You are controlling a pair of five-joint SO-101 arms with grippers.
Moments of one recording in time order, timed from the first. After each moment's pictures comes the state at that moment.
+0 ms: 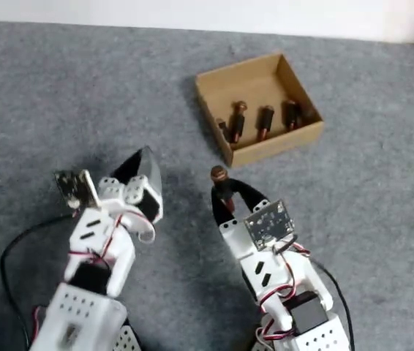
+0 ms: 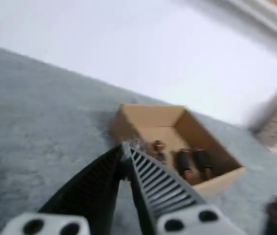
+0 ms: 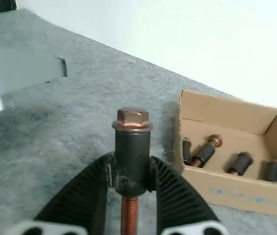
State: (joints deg) left arm 9.5 -74.4 90.2 1.0 31.0; right arm -30.7 -104.6 90.6 31.3 12.0
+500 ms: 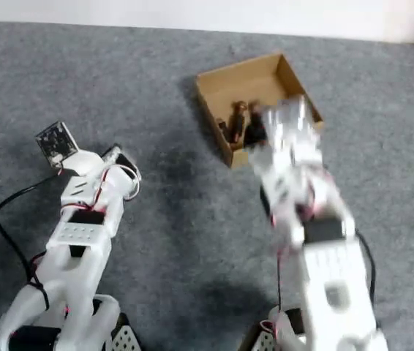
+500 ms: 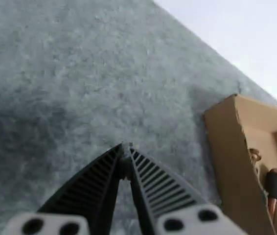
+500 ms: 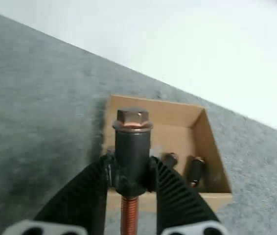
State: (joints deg) left arm -3.3 -30.5 70.4 -2.9 40.7; right arm -16.5 -51.3 46.5 31.3 16.4
